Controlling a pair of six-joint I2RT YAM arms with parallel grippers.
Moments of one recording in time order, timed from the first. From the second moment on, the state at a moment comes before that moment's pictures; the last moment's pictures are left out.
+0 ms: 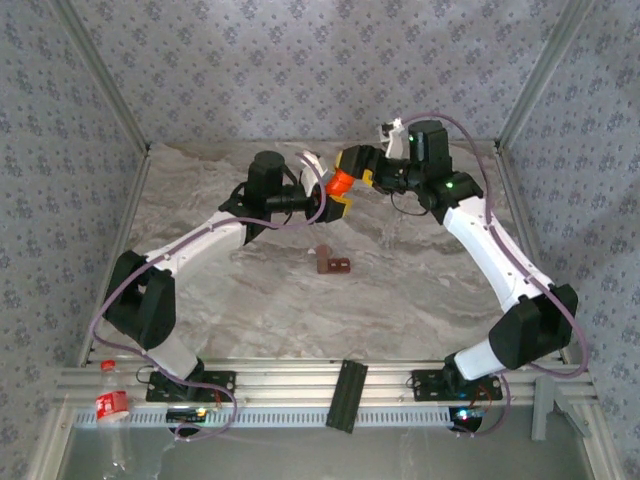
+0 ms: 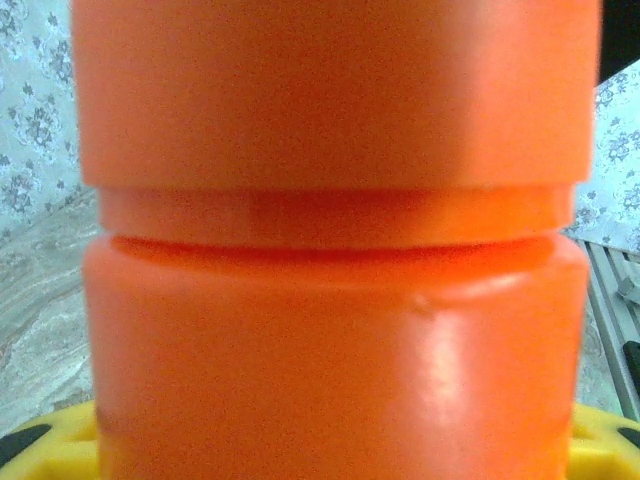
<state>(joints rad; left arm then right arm) -0.60 1.63 1.24 0.13 0.71 0.03 0.38 1.47 1.44 -0.40 -0.60 0.71</state>
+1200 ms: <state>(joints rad) -0.61 1.63 1.23 0.09 0.72 0.00 0.26 1.57 1.40 -0.20 -1.07 0.35</state>
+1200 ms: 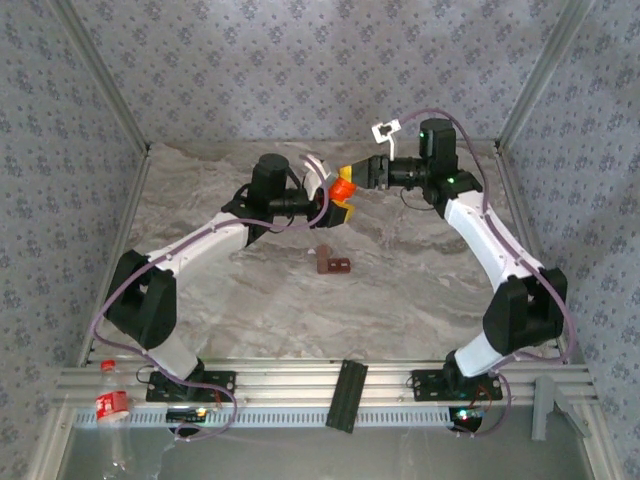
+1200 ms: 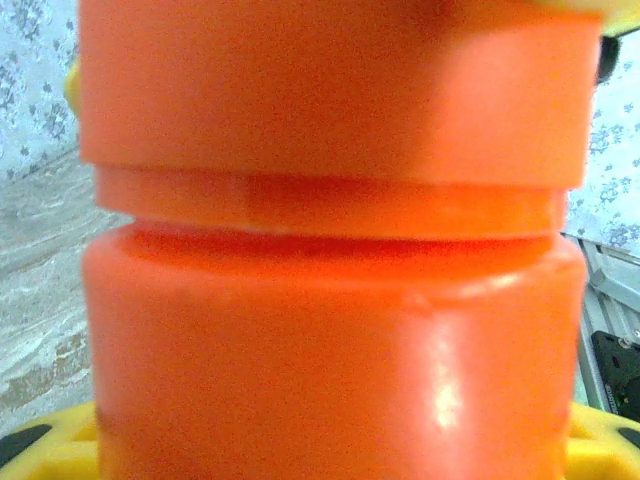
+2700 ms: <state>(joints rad) -0.61 1.63 1.25 0.12 0.72 0.02 0.40 1.40 1.34 -0.30 -0.55 0.72</state>
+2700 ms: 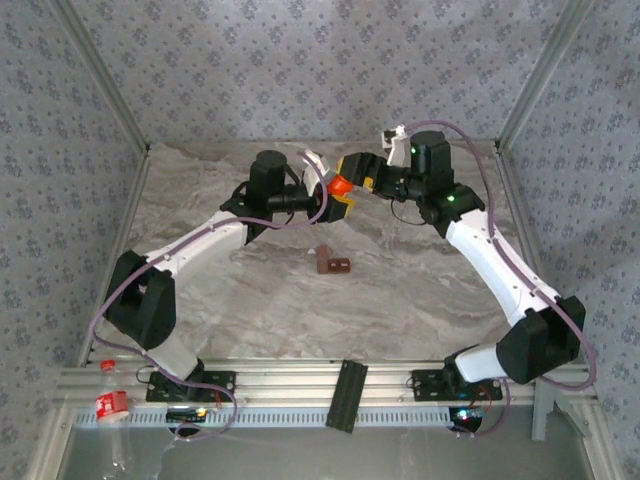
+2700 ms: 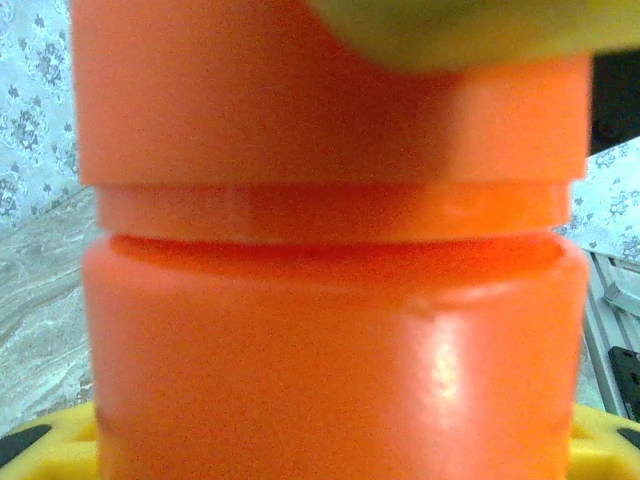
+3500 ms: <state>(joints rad) -0.62 1.64 1.25 0.10 0.76 0.00 0.29 1.43 1.32 -0.24 -0.88 0.32</state>
